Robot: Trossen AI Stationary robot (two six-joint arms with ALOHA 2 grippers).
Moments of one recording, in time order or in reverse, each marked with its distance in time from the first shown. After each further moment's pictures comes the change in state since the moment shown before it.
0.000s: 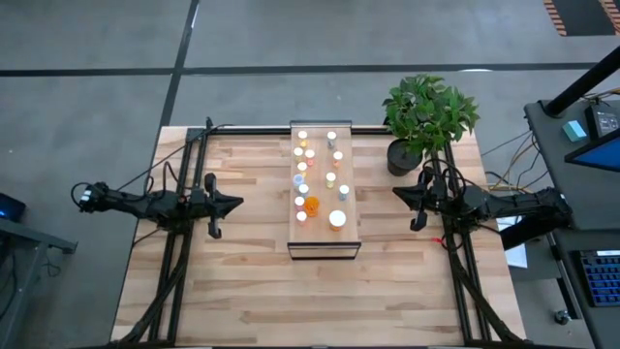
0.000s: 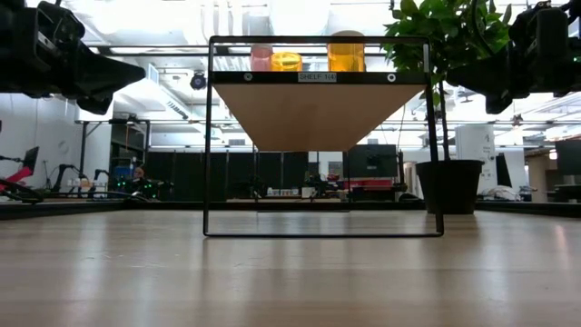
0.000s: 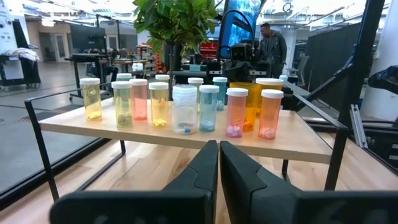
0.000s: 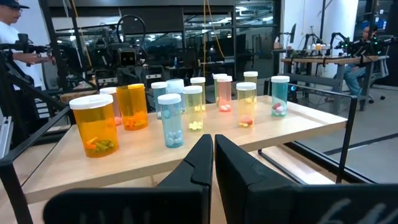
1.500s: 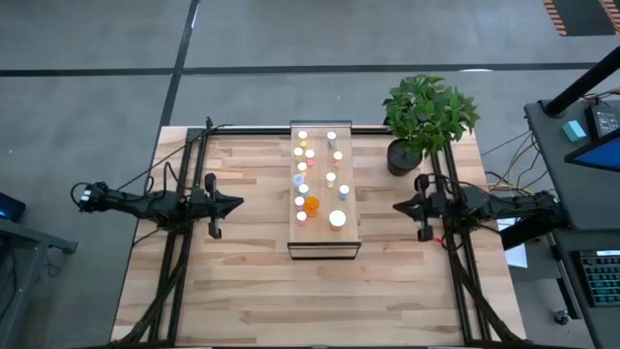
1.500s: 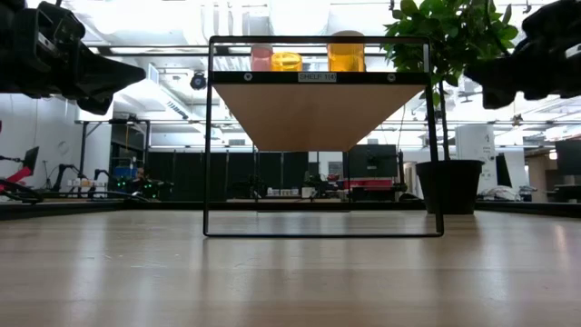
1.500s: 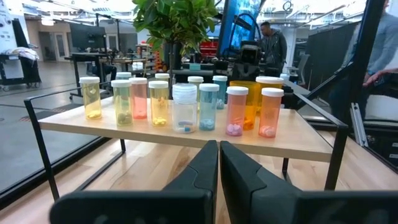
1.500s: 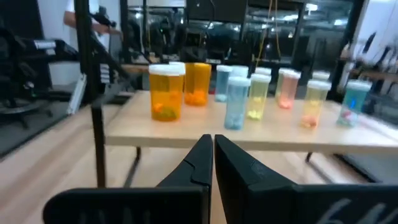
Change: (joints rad) left arm 0.000 0.006 0.000 0.000 0.000 0.000; right arm -0.002 -0.146 0.000 -0.190 -0.260 -0.109
